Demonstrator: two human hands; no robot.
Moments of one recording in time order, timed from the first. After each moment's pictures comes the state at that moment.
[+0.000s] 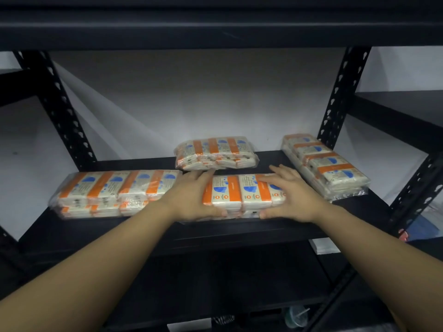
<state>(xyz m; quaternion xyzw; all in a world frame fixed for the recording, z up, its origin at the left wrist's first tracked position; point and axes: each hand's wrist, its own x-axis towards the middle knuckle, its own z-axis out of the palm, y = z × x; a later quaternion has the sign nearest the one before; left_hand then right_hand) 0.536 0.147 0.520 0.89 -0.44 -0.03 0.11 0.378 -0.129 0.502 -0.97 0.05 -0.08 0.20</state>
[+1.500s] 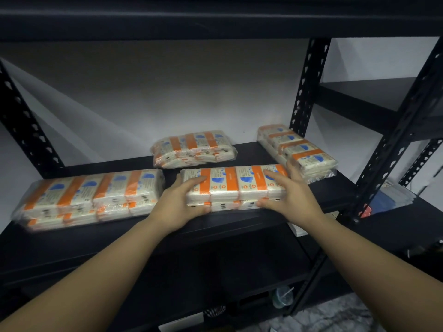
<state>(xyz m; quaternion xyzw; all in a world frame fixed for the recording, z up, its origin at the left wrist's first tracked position) 0.517 0.153 0.485 0.83 -0.43 -0.06 0.35 0.324 -0.104 0.481 -0.91 0.21 -0.24 0.26</state>
